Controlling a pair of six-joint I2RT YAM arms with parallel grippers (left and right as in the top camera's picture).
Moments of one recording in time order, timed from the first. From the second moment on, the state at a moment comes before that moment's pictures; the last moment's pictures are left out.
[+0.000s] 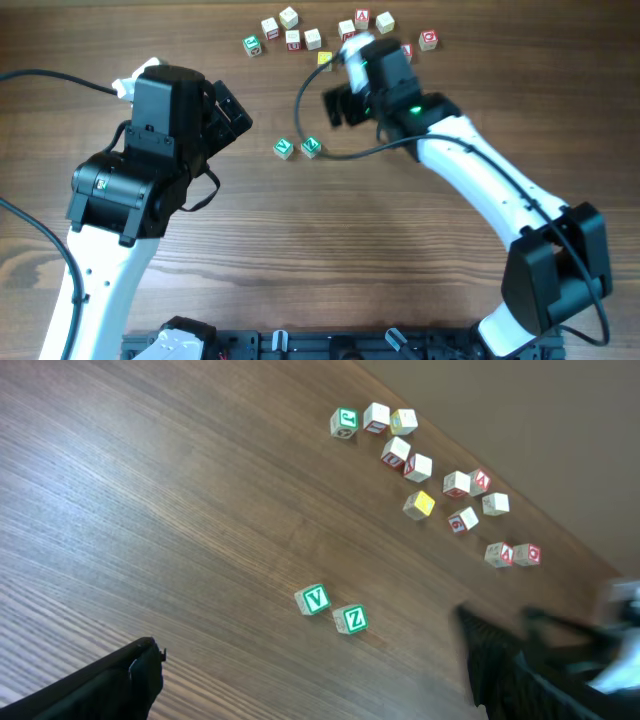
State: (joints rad) left arm -0.30 1.23 1.47 -1.07 -0.22 -0.82; right arm 0.48 1.78 1.37 -0.35 -0.01 0.03
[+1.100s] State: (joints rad) left arm -0.30 1.23 1.47 -1.07 -0.22 -0.82; right arm 0.20 2.46 1.90 -0.33 0.13 0.13
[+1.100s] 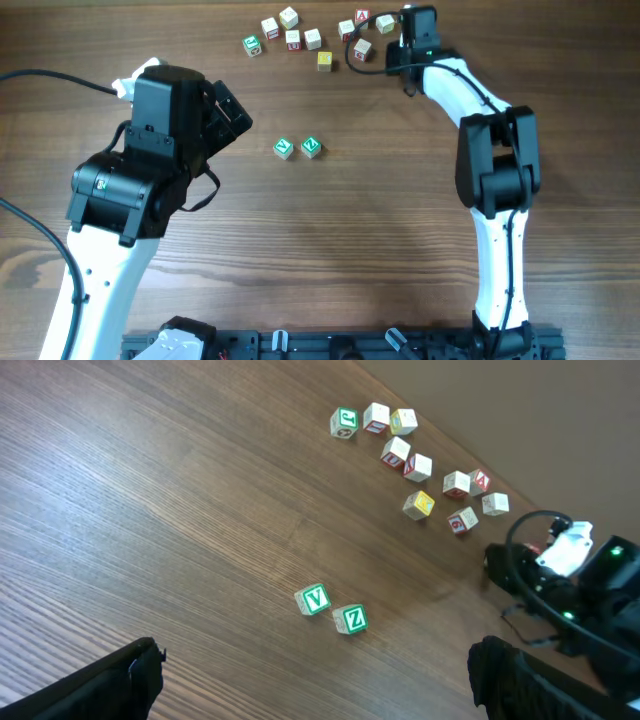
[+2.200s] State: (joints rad) left arm -0.06 1.15 1.47 -1.02 -0.52 -0.95; right arm 0.77 2.03 1.43 -0.61 -0.14 0.53
